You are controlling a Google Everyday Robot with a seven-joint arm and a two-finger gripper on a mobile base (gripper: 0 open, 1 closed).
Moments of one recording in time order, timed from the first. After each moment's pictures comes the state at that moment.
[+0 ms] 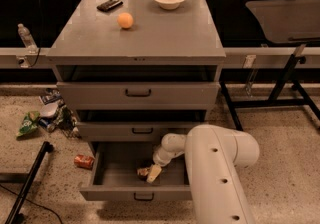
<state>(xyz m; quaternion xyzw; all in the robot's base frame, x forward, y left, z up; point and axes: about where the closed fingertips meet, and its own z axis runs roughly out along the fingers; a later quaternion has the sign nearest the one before) 0.660 0.033 0.194 -0.63 0.74 0.15 0.19</state>
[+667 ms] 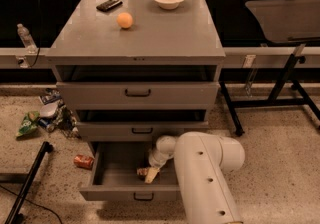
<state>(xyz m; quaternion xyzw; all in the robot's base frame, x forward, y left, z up) 0.666 0.057 0.155 -0.66 0.72 0.15 0.18</state>
